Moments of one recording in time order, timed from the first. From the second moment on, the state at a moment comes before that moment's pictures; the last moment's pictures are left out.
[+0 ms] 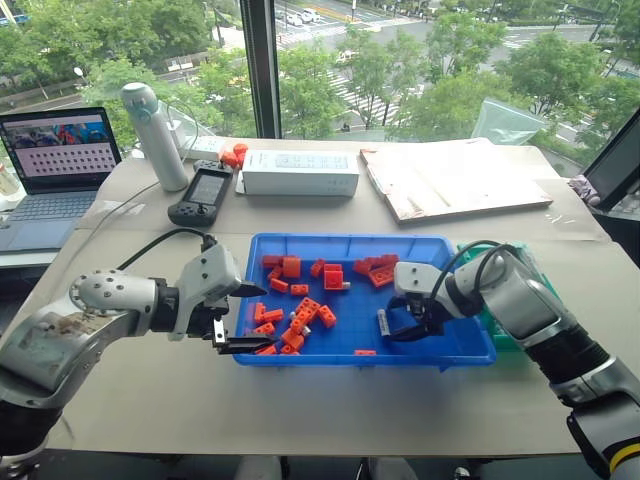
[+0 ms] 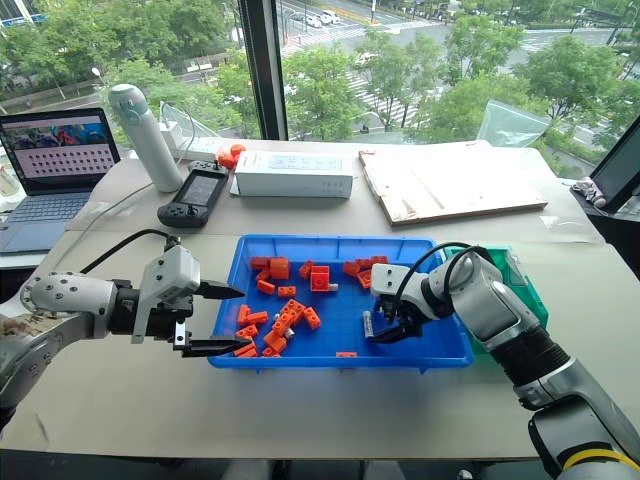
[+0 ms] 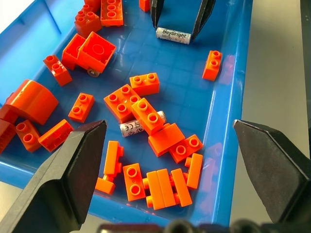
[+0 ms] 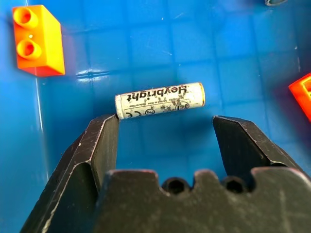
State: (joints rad) left arm -0.34 1.02 0.02 -0.54 -0.64 0.81 -1.00; right arm -0.70 -0.76 0.45 0.05 -0.03 0.48 1.28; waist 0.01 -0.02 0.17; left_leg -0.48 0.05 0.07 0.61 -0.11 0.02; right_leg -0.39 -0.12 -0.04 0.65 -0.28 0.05
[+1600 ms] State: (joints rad) left arm -0.35 1.05 0.02 -0.54 -0.67 0.82 -1.00; right arm -0.76 -0.67 0.33 0.11 0.09 0.58 1.29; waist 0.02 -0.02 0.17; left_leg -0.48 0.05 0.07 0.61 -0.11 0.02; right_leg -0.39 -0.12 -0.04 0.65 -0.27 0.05
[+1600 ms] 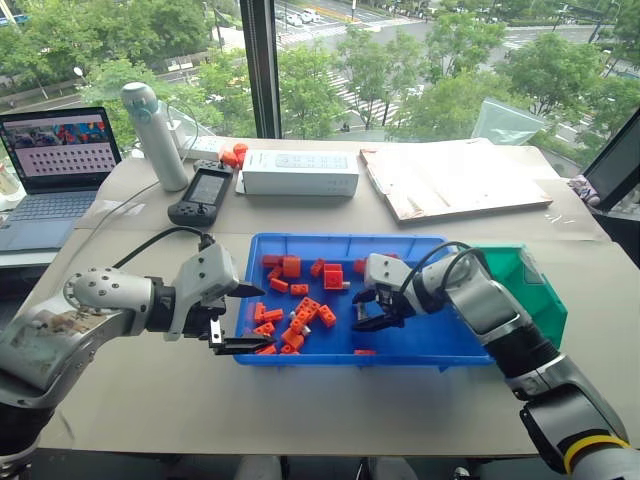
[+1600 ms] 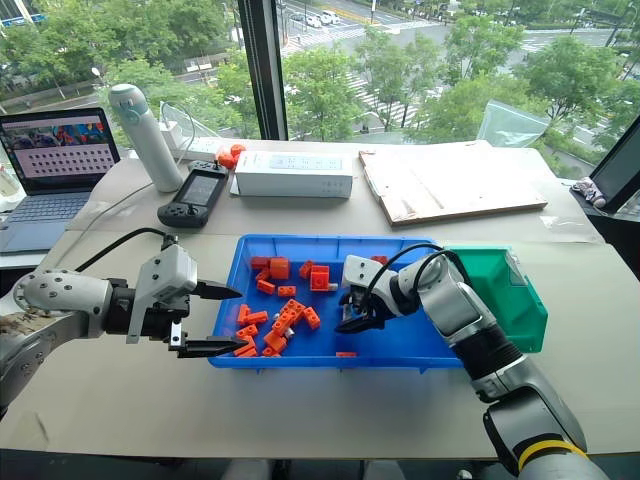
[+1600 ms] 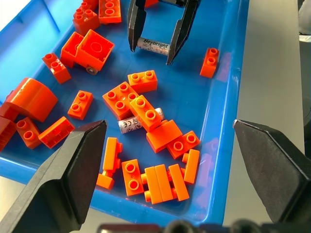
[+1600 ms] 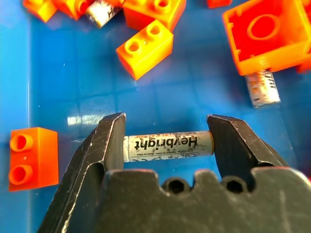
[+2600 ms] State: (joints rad) left arm -0.75 0.65 -0.04 -0.29 -0.69 0.77 -0.92; right arm -0.80 -1.08 0.16 -0.04 0.04 0.68 1.25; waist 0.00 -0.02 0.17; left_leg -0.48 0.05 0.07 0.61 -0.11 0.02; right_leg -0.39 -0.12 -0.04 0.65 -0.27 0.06
